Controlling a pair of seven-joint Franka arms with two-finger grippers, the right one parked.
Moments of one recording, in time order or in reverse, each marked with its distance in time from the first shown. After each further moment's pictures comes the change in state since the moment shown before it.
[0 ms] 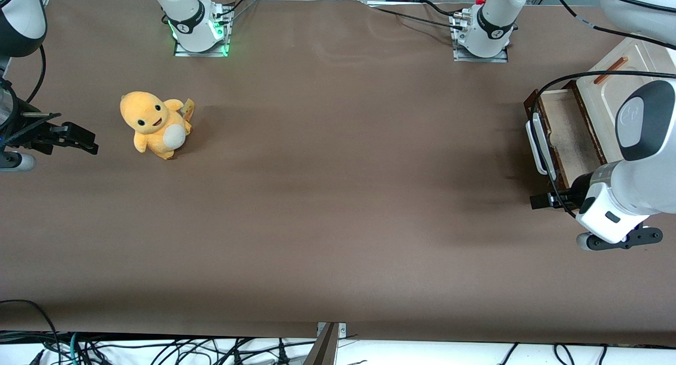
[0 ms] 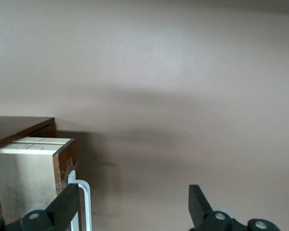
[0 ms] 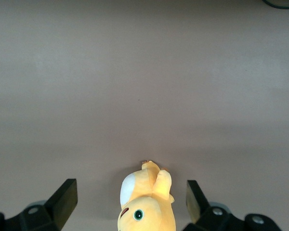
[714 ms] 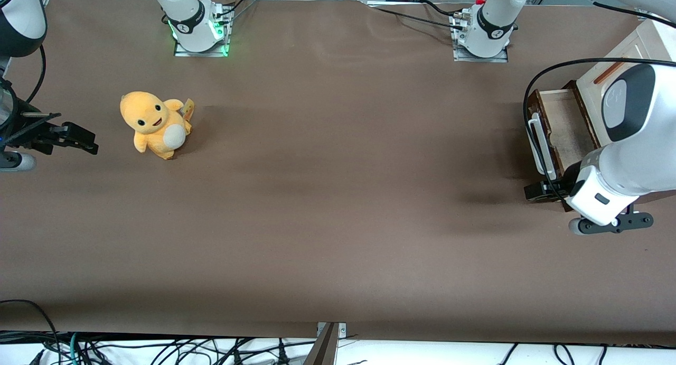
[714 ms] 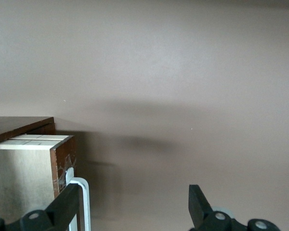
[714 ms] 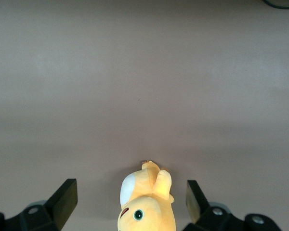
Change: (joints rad) arm -0.006 -0.180 0.009 -0.309 0.000 0.155 0.000
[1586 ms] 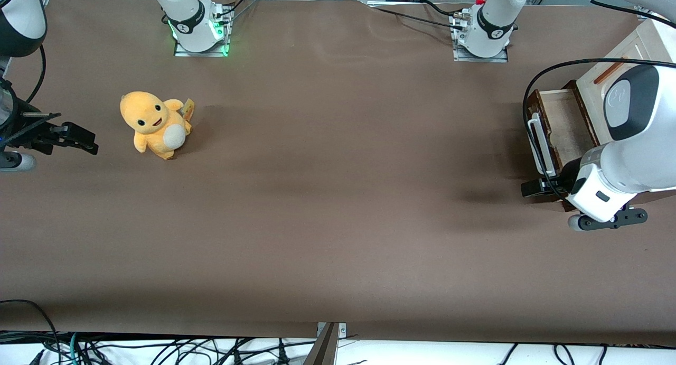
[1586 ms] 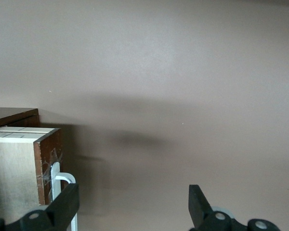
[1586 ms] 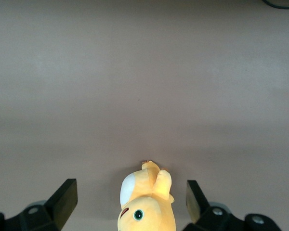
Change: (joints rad) arm 0.000 -0.019 0.026 -0.053 -0.077 0.029 0.001
